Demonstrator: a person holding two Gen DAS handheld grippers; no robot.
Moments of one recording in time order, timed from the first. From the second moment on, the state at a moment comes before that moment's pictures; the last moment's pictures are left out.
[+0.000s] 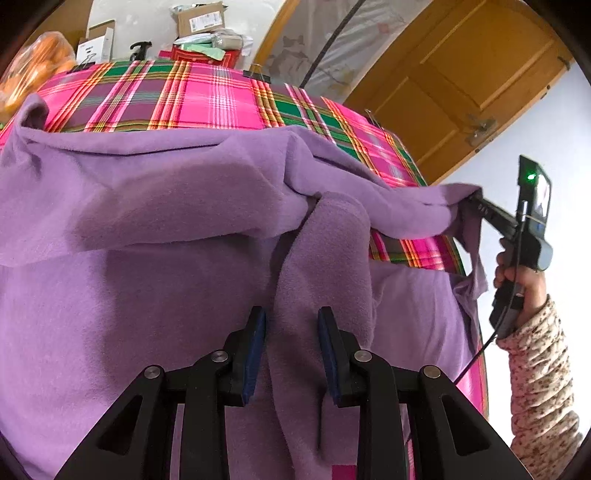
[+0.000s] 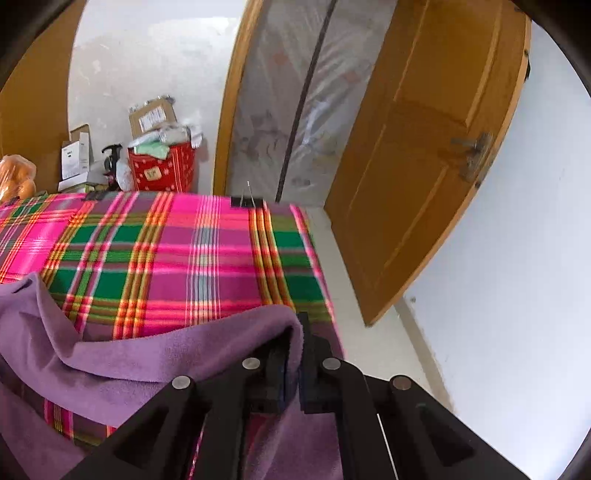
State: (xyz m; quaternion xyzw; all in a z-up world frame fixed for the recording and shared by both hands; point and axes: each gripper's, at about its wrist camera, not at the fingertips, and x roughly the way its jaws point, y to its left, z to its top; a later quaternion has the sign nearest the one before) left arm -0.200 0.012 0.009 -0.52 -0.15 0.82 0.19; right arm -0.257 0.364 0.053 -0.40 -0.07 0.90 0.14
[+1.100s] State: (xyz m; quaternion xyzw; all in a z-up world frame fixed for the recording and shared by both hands) left arm -0.151 -0.120 0.026 -0.47 -0.22 0.85 0.06; right arm -0.183 0.292 0.081 -0.43 -0.10 0.90 0.04
